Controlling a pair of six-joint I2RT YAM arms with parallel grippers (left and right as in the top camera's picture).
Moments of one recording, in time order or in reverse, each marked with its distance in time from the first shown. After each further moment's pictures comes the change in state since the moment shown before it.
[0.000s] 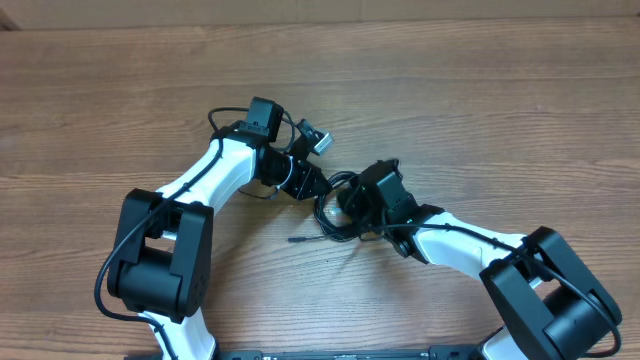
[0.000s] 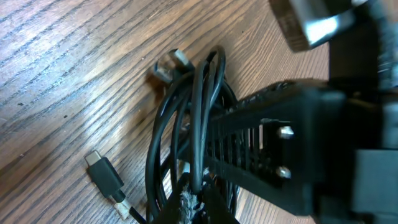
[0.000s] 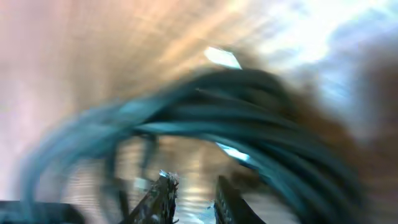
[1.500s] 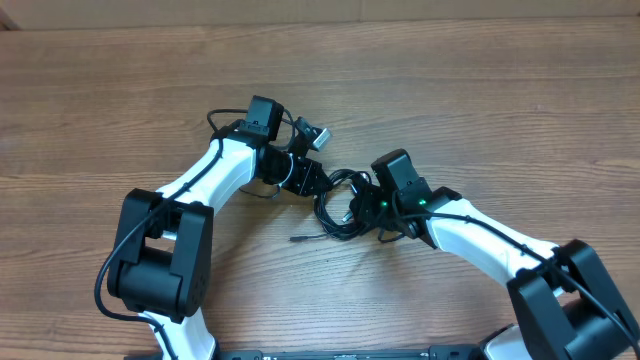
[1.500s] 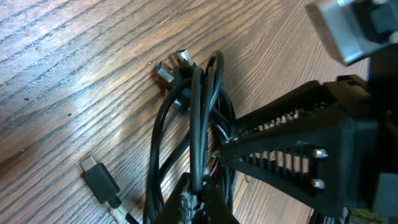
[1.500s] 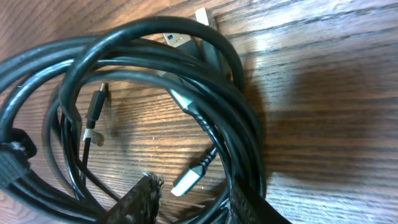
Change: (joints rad) left arm 0.000 0.000 0.000 0.030 0.003 -0.119; right arm -0.079 -0.067 0.105 -0.439 -0.090 -0.334
